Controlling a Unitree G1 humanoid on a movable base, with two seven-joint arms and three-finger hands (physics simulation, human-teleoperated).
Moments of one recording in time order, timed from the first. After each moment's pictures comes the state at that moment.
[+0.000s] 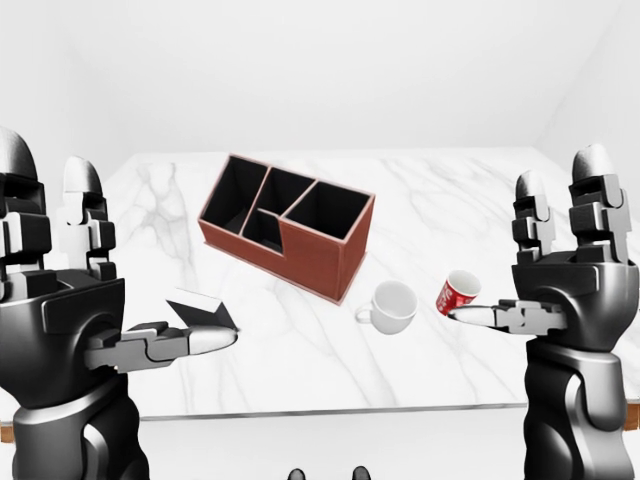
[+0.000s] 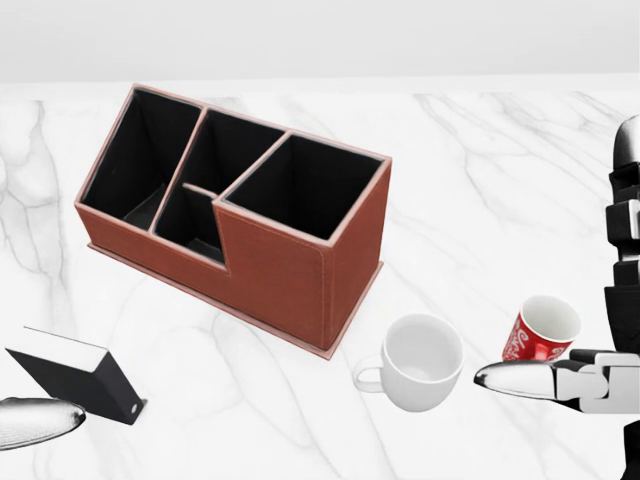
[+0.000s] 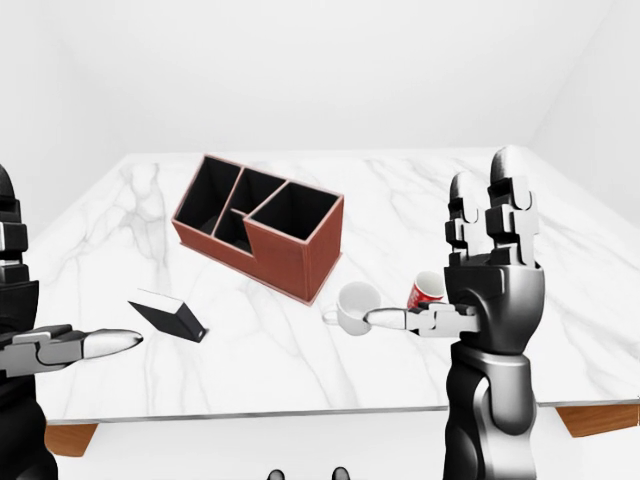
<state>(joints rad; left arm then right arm) 0.06 0.06 0.36 -0.91 -0.21 0.09 -0.15 0.05 -0.06 -0.27 -0.75 0.33 0.09 0.10</state>
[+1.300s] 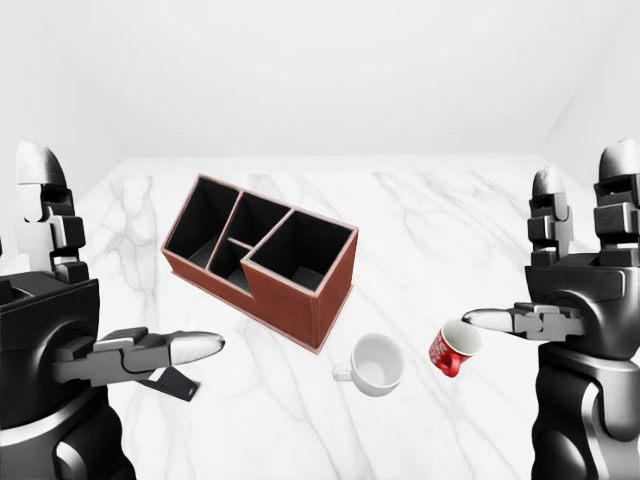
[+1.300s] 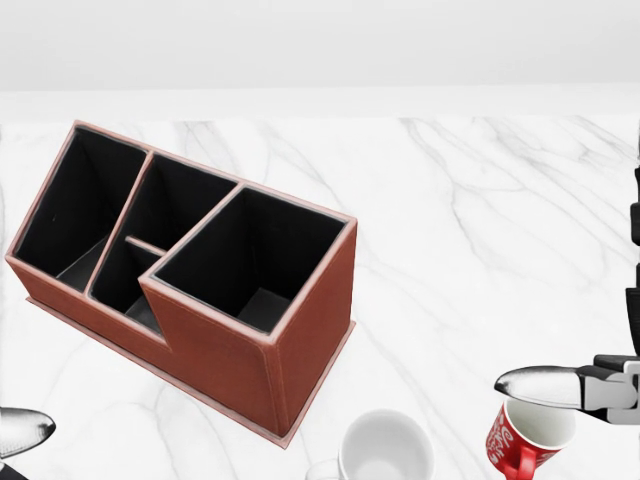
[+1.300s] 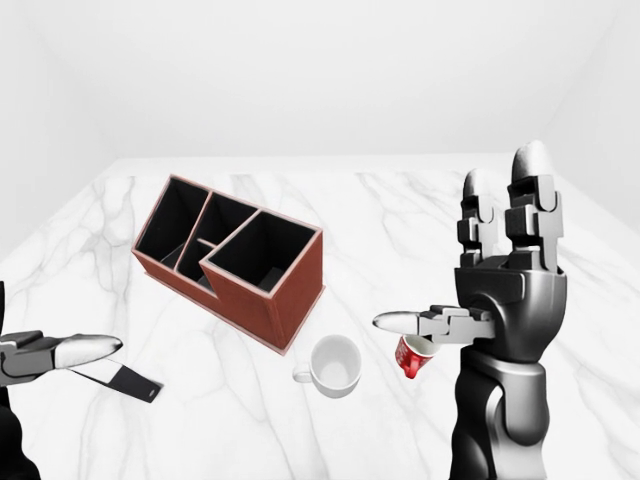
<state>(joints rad) 0.05 0.07 0.42 -0.96 -0.25 0.09 -0.15 0.06 -0.06 -0.31 -0.79 0.39 0.09 0.10</state>
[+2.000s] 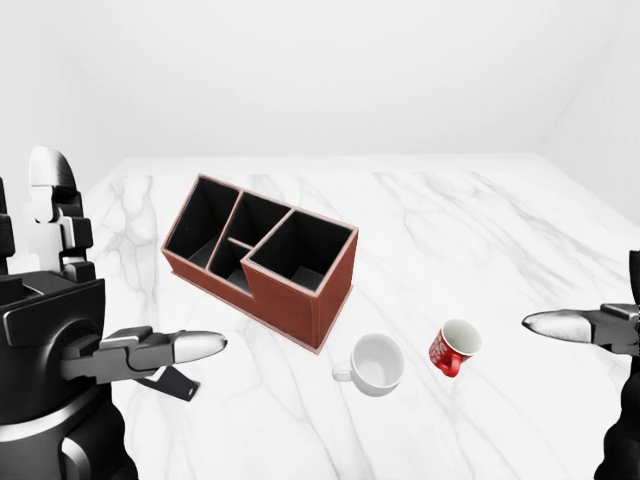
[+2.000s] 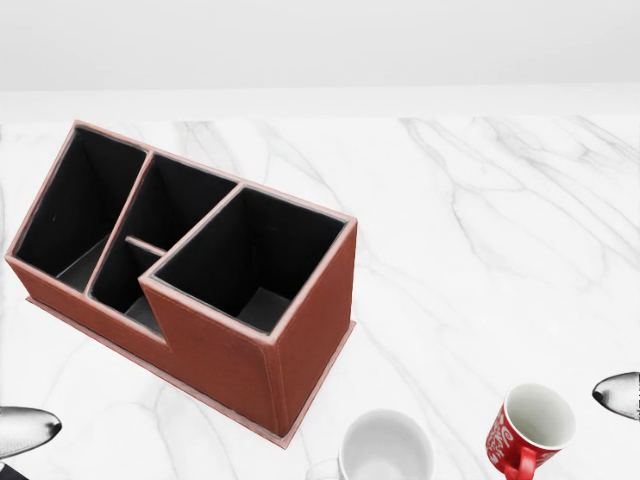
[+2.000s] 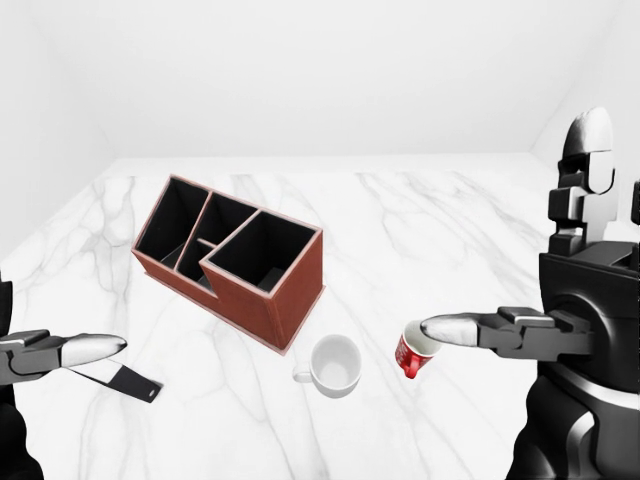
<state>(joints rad) 0.05 0.07 0.41 -0.95 -0.24 0.09 -0.15 0.00 -0.21 -0.56 -0.88 0.45 0.09 0.16</state>
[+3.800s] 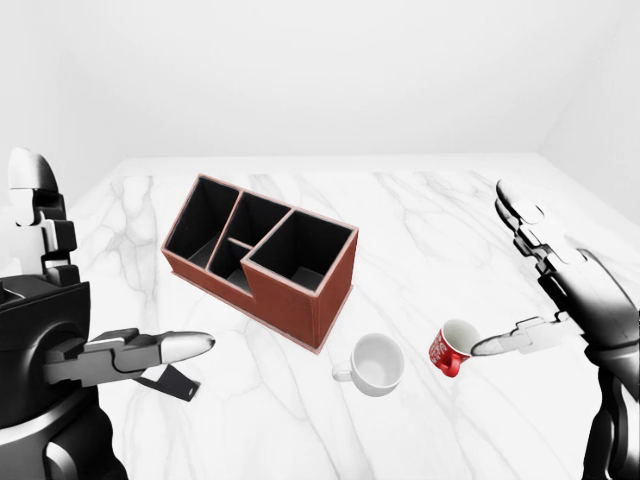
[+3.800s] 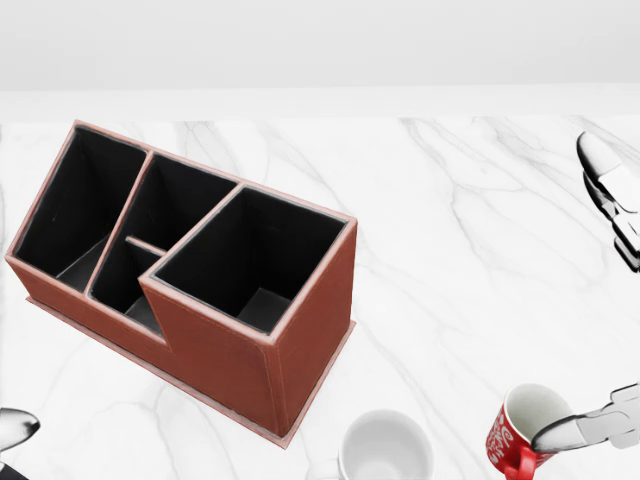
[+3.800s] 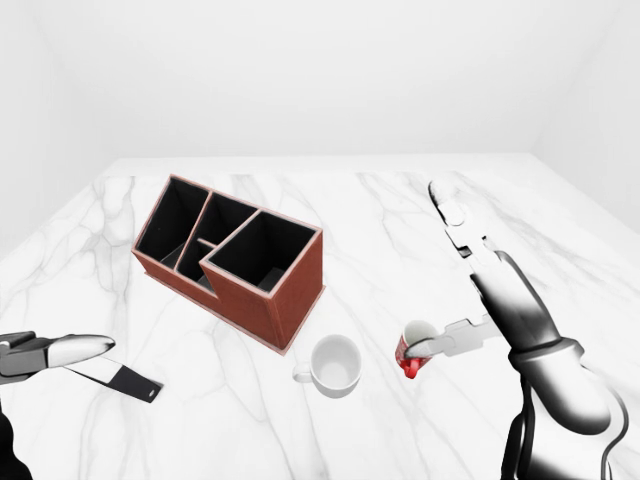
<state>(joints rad) 0.06 0.08 0.47 -0.94 -0.27 0.09 -0.16 0.01 -0.25 -0.52 -0.67 -0.10 0.09 0.70</state>
